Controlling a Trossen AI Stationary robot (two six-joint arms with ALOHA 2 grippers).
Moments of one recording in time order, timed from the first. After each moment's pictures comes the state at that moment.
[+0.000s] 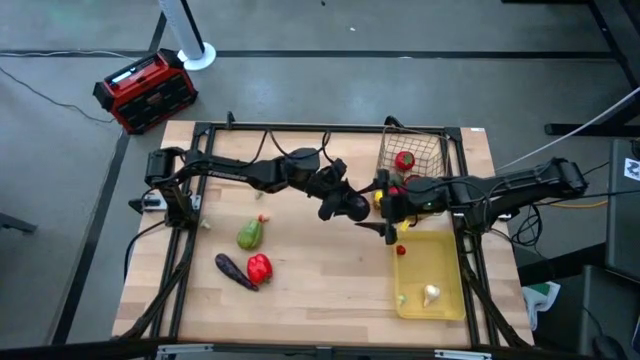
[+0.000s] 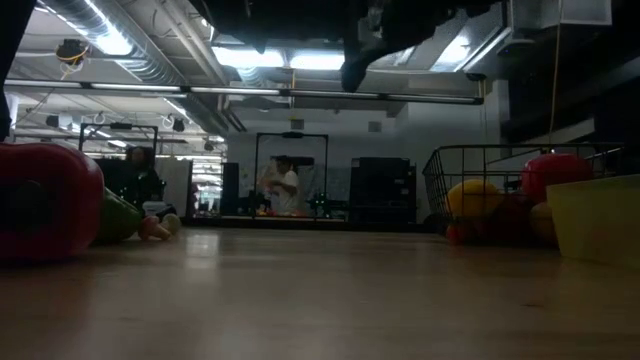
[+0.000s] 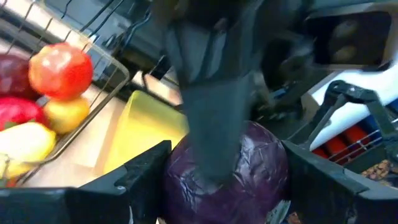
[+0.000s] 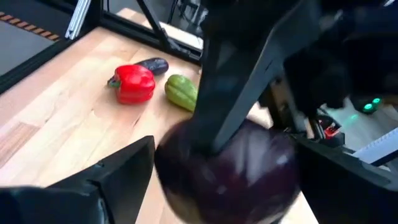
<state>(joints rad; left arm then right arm) 0.12 1.78 1.24 0.38 0.42 -0.66 0.16 1.14 0.89 -0.10 0.13 -0.32</state>
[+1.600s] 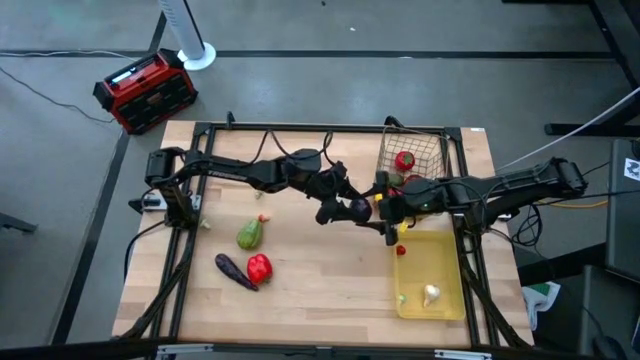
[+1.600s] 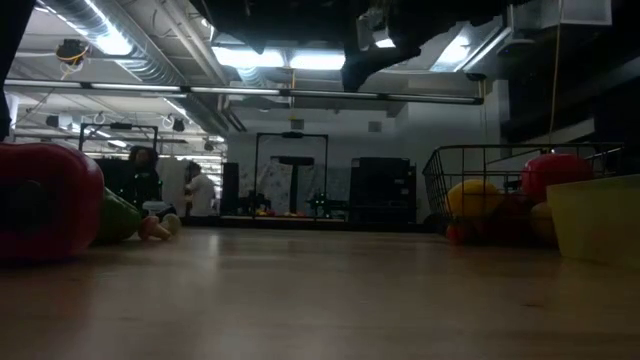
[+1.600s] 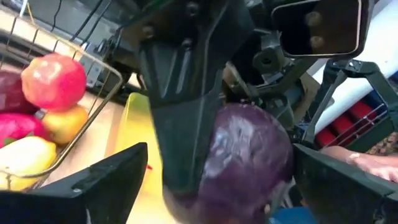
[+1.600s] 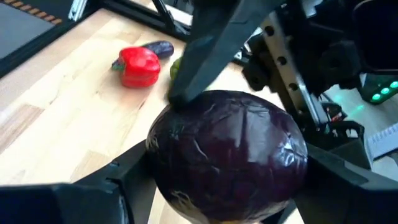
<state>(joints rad) 0.12 1.78 1.24 0.34 0.44 -0.51 0.17 1.15 0.89 -0.16 0.12 -0.32</state>
